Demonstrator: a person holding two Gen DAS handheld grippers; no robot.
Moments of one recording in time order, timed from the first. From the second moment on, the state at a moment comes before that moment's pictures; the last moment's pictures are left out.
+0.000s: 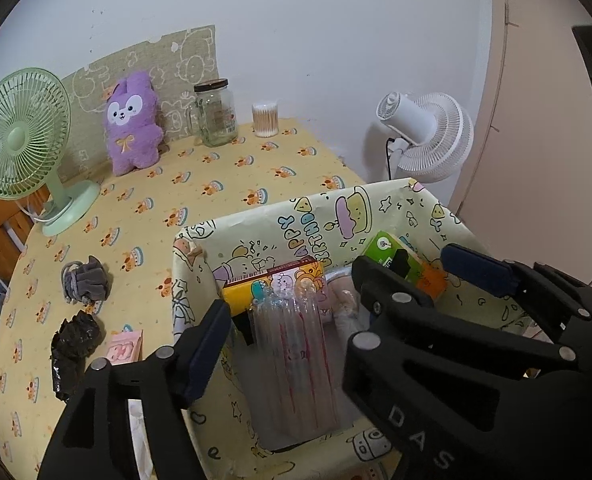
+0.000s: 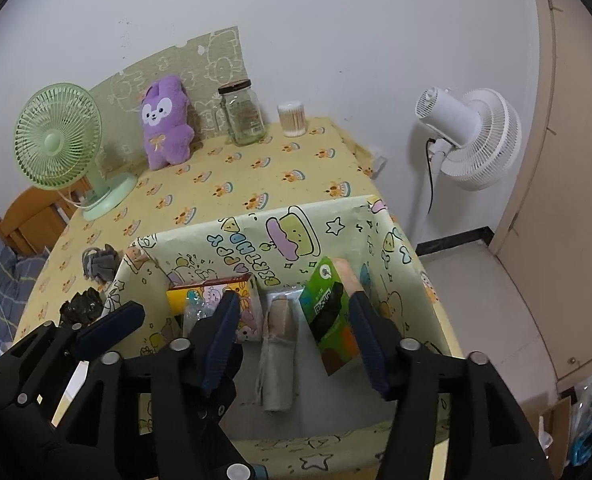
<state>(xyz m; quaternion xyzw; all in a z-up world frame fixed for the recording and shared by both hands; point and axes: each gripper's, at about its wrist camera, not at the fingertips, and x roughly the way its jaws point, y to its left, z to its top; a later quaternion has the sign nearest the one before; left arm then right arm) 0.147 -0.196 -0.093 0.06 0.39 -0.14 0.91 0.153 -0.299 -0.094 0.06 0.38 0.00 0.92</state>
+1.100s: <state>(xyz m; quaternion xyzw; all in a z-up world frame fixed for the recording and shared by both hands) 0.091 -0.143 -0.030 0.07 0.31 -0.12 0.94 0.091 -0.244 -0.024 0.01 0.29 -0.02 0.96</state>
